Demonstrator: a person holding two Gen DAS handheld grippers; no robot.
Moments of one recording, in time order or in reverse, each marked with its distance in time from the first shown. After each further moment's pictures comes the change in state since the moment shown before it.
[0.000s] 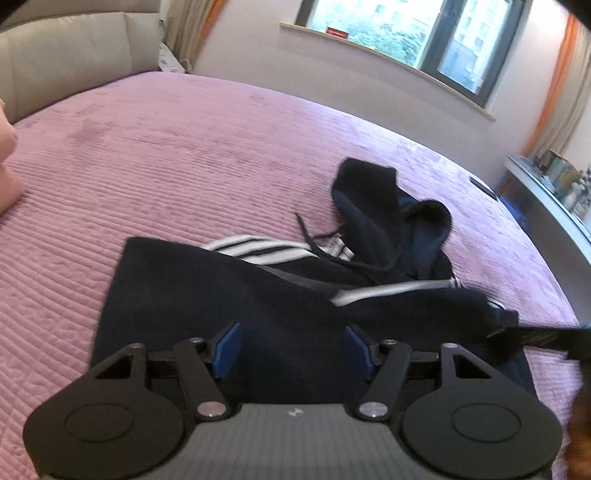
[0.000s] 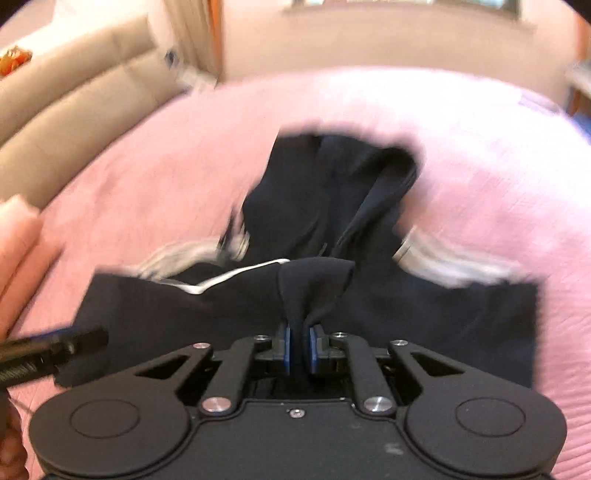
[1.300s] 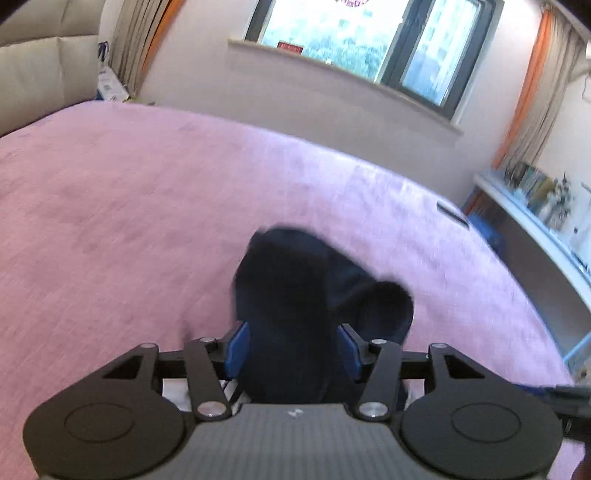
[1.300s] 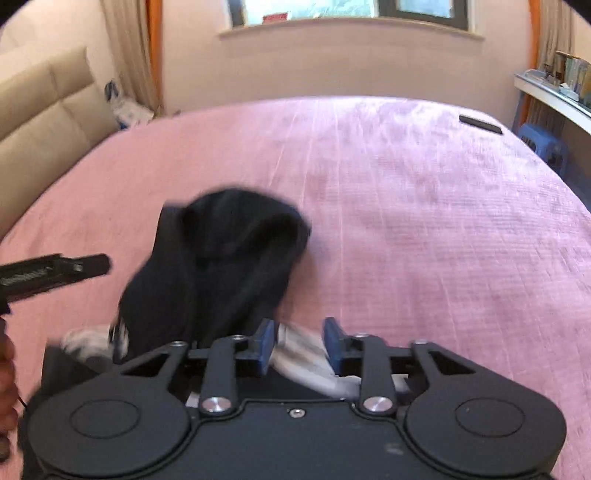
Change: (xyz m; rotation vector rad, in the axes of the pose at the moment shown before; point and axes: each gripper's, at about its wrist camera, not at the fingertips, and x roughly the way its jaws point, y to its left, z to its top) left arm 0.133 -0.100 0.126 0.058 -0.072 -0.129; right arm 0.045 -0.095 0.090 0.085 -0.054 -0.123
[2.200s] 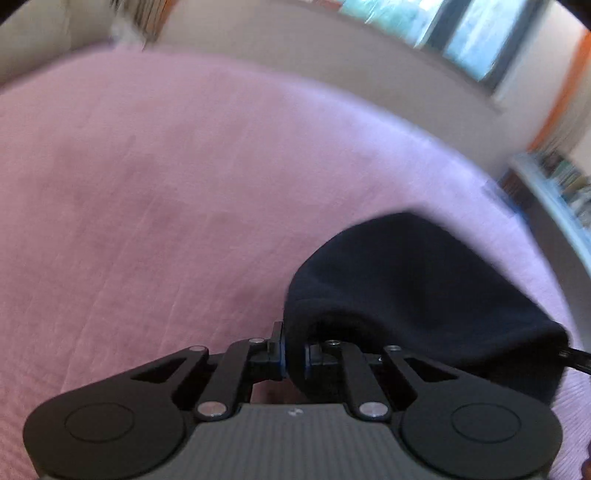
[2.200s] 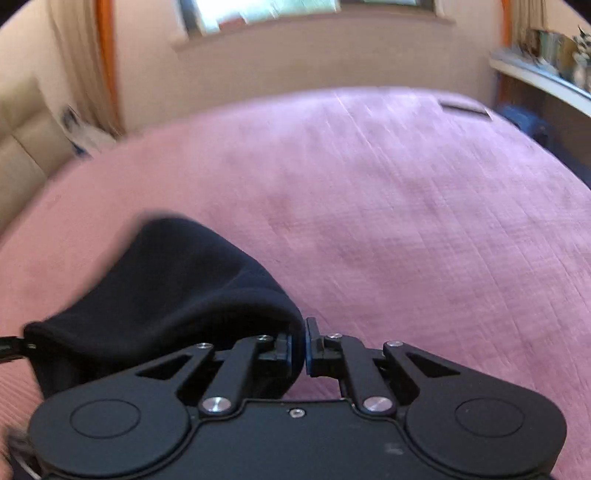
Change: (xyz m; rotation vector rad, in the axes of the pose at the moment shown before) left arm 0.109 0.122 0.016 -0.073 0.246 0.036; right arm 0.101 -0.036 0.021 0.100 0.046 -0.092
